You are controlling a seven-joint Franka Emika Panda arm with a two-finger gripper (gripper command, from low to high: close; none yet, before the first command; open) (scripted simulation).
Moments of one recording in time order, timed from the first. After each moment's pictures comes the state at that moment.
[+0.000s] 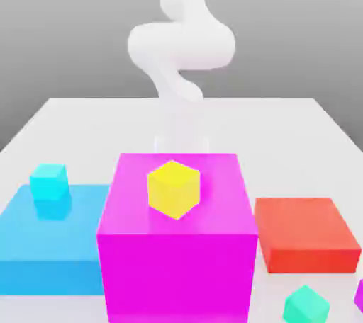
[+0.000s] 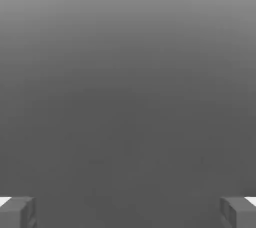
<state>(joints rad) 0.01 -0.71 0.02 -2.30 -0.01 2.33 0.79</state>
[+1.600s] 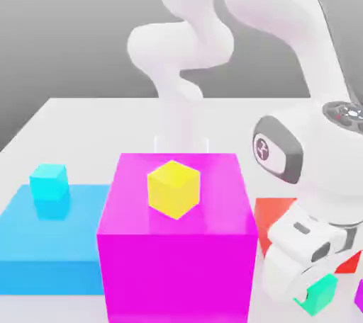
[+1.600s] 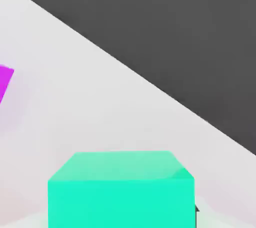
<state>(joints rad) 0.21 0.30 0.13 -2.30 -0.19 2.67 0.68</state>
